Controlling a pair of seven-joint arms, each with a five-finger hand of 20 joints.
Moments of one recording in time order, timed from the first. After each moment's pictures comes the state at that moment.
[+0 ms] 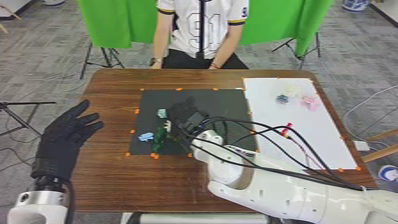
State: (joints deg) left arm 138.7 -49.4 -99.1 -133.6 39.4 24.4 19.7; right arm -51.5 -63.8 13.6 -96.1 -141.0 3.0 35.3
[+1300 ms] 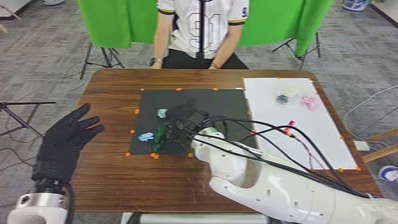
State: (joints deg) left arm 139.5 -50.6 -99.5 -133.8 40.4 24.3 17.9; right arm -55.3 -63.2 20.3 -101.2 -139.7 -9.0 31.3
